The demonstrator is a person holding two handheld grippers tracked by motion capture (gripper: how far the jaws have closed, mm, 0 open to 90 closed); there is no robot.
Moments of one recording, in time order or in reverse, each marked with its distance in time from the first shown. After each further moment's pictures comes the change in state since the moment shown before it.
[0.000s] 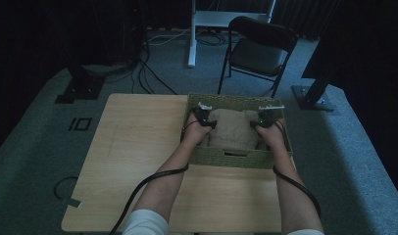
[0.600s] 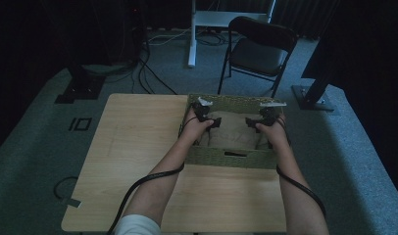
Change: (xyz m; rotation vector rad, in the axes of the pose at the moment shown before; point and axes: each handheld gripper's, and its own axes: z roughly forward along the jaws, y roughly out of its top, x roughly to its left) left arm -0.009 0.021 -0.033 -0.065 0.014 0.054; right arm 0.006 0.012 -0.019 -0.084 -0.005 -0.070
